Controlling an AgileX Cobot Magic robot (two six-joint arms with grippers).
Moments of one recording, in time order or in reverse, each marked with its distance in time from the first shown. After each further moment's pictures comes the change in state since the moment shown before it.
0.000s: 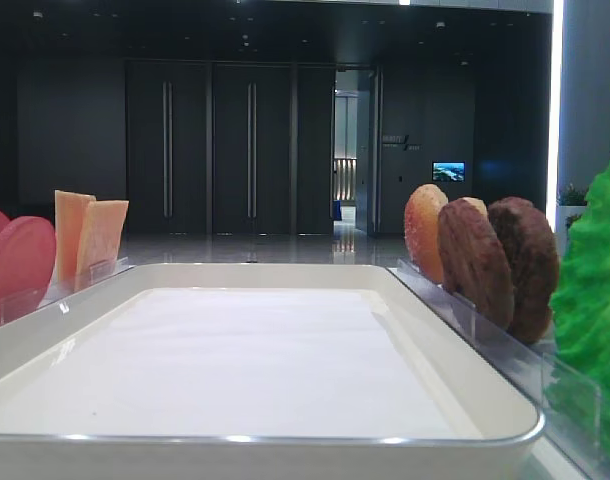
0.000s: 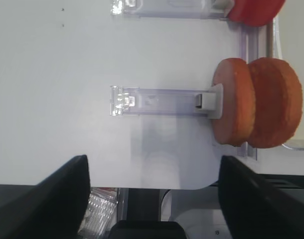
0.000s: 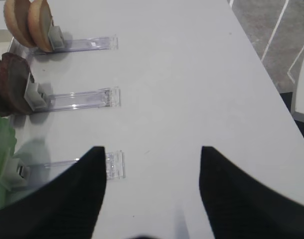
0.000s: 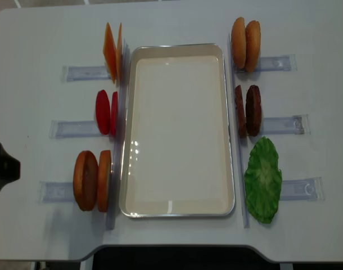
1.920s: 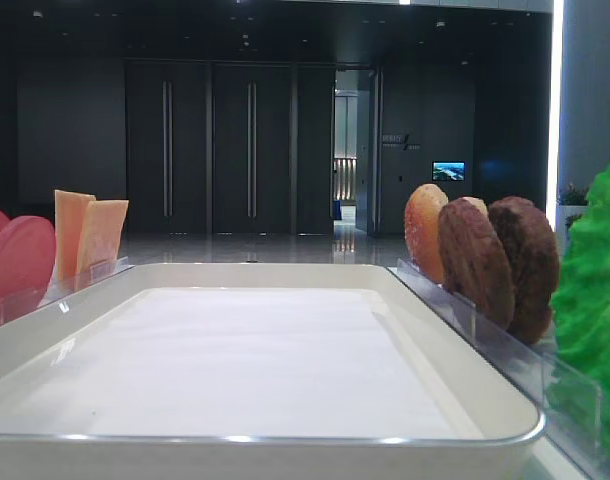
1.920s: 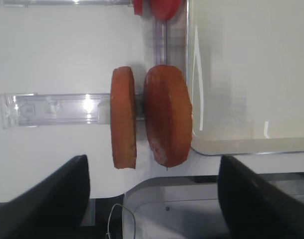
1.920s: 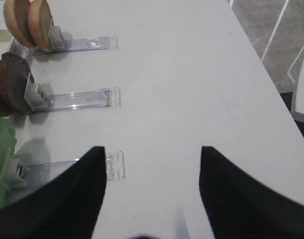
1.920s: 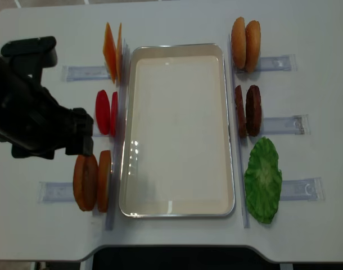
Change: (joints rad) left arm -0.564 0.383 -0.138 0.083 -0.065 -0.531; right arm 0.000 0.000 0.000 0.000 0.000 0.000
